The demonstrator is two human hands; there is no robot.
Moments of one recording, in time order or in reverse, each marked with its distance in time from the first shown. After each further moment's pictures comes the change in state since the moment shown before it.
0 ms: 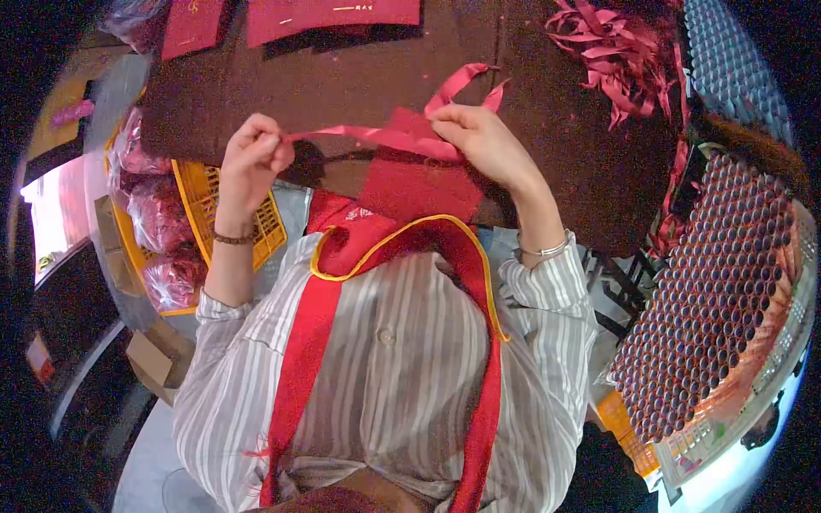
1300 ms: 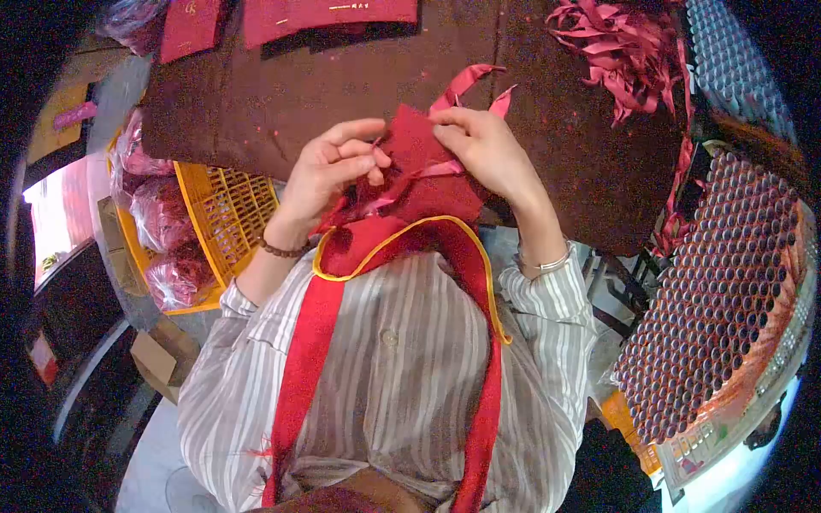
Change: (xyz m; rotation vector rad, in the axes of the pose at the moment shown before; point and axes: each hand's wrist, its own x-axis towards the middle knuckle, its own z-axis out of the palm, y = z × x) left_hand 0.012 -0.045 0.074 -0.022 -0.017 -0.242; right_hand -0.014 -0.005 0.005 -0.014 0.101 0.003
